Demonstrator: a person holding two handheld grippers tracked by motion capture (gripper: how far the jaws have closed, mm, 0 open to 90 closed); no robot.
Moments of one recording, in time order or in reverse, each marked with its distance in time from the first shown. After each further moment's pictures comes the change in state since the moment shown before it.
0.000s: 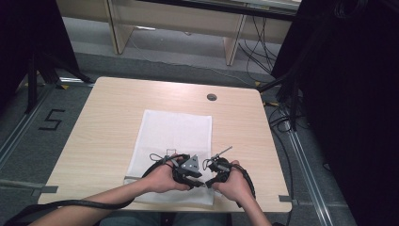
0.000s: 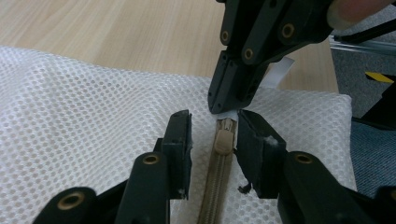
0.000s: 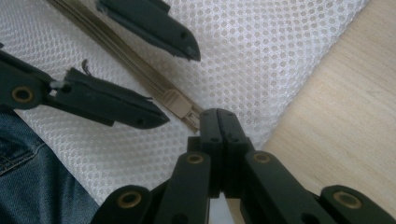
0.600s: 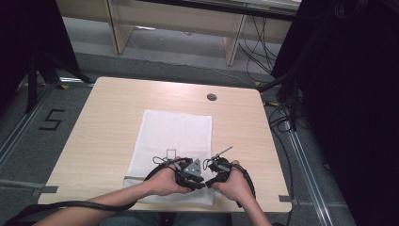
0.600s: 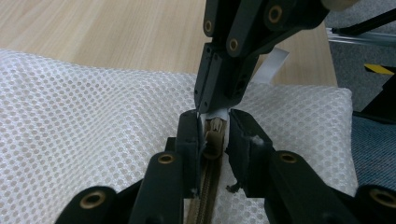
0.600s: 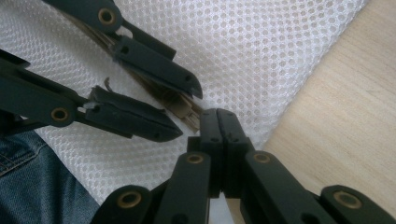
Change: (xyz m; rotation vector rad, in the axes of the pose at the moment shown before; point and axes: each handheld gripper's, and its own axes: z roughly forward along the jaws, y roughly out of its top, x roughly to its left) left arm -0.007 -0.003 0.010 0.012 0.004 0.029; right arm 0.000 0.000 0.001 -0.012 0.001 0.004
